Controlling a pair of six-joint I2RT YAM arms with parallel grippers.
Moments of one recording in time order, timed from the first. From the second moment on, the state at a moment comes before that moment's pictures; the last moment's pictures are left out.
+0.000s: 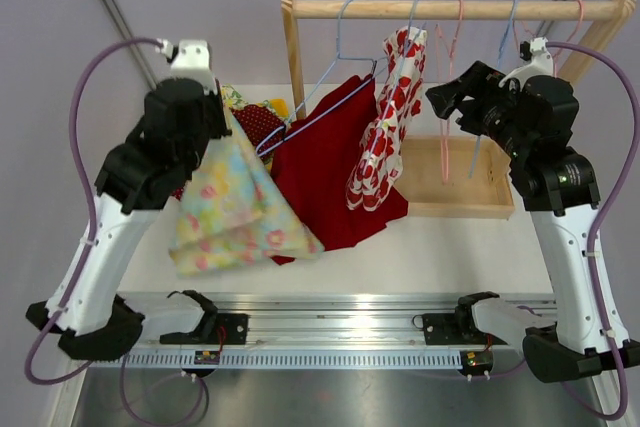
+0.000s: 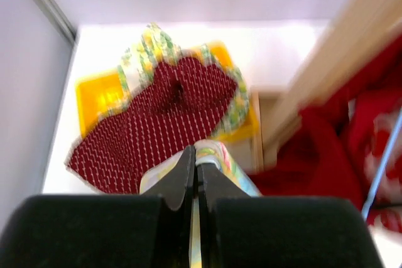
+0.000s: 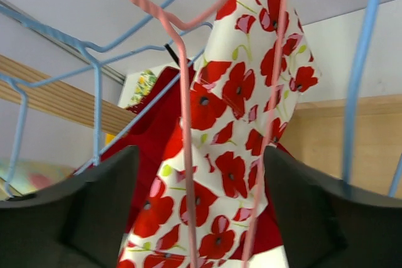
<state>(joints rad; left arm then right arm) -0.64 1.14 1.68 -0.92 -0.57 -0.22 0.21 1.11 1.59 -0.65 -0.10 0.57</state>
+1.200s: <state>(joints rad) -0.03 1.66 1.44 -0.37 -0.20 -0.36 0.21 0.92 1.71 -0.73 -0.17 0.44</state>
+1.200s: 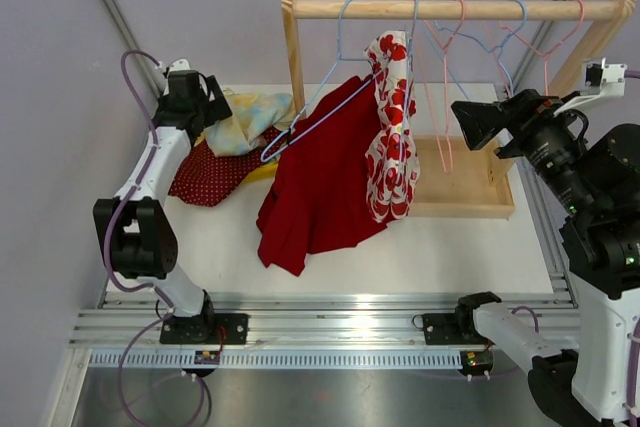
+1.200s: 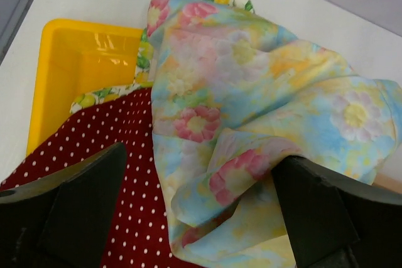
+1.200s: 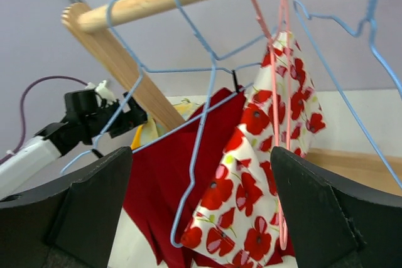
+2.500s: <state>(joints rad) -0.28 0.79 1.24 -0.64 -0.24 -0.33 0.35 1.32 1.70 -0.61 -0.22 0.50</state>
